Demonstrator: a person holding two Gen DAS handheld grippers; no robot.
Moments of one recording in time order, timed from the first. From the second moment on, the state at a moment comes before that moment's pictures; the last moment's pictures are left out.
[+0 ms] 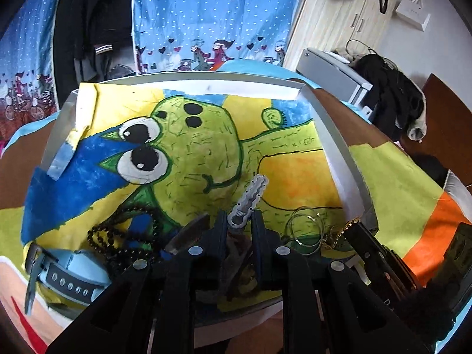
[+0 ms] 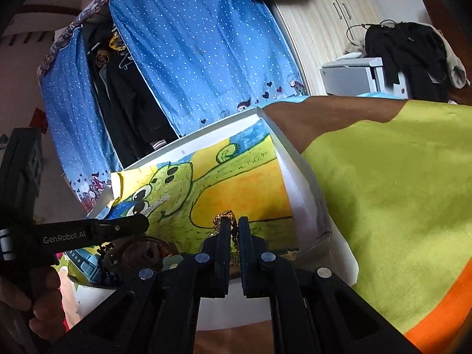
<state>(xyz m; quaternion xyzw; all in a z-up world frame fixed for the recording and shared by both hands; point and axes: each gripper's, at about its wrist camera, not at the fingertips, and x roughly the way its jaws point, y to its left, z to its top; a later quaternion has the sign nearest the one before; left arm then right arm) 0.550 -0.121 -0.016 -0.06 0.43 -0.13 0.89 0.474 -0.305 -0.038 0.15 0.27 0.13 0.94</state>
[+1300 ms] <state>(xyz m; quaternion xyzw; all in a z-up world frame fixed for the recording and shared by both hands) 0.296 -0.091 0.133 -0.05 0.23 -0.13 0.96 0.276 -0.317 0.097 0.08 0.13 0.13 0.98</state>
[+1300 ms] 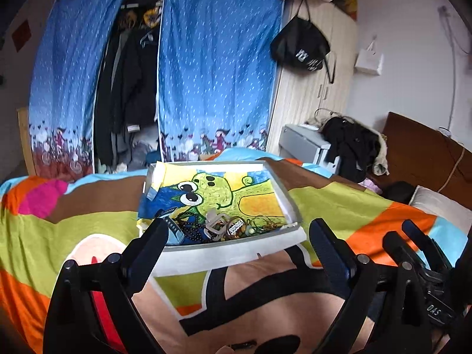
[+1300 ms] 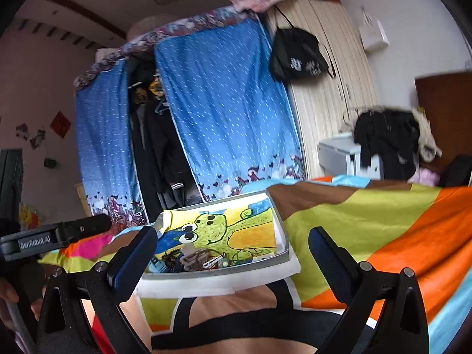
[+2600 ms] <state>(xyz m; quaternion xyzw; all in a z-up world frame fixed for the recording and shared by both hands) 0.161 0.018 0.000 -0.05 0.30 -0.06 0.95 0.149 -0.230 0.007 -0.02 0.26 0.13 0.96</state>
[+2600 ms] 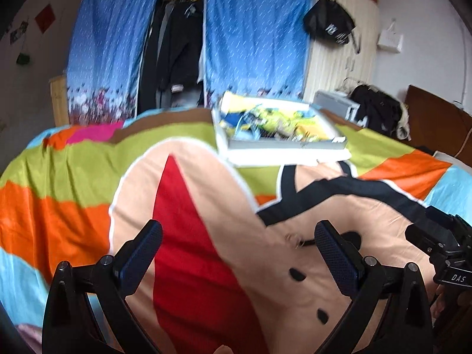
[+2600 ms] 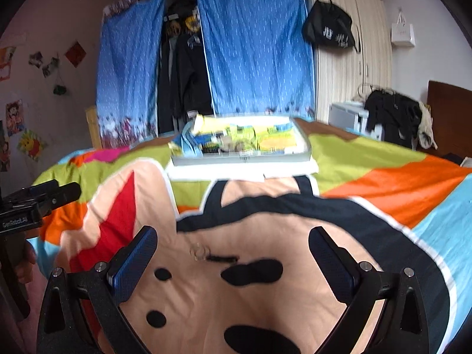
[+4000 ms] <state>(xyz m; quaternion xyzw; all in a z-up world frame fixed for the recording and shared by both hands) 0.251 -0.020 -0.073 -0.02 0.47 -0.15 0.87 0.252 -0.265 -0.079 0.02 0.52 0.15 0.84</state>
